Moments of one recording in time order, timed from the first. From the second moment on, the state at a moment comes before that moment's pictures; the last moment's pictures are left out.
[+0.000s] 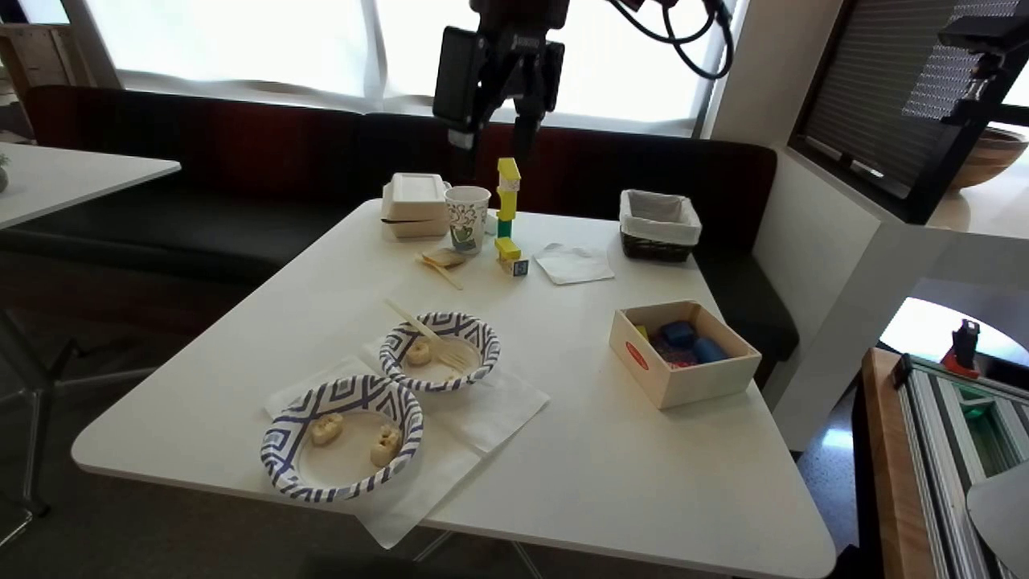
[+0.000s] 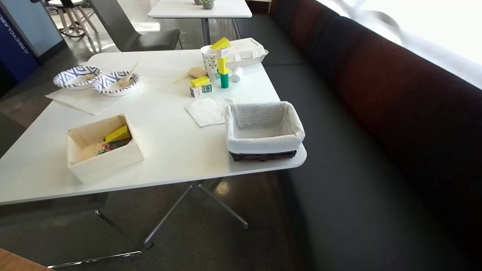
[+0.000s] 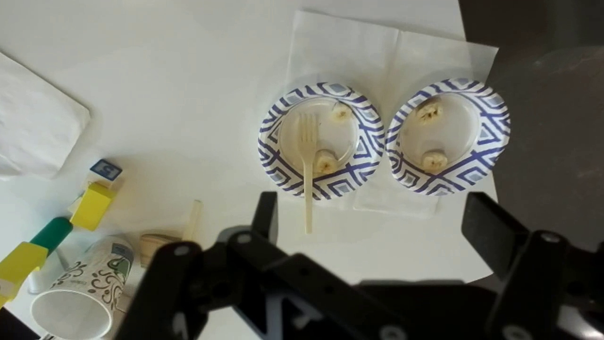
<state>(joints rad) 0.06 -0.09 0.09 -2.32 0.03 2.37 0.07</state>
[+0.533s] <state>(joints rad) 0.06 0.14 0.07 -2.34 -0.19 2.72 0.35</state>
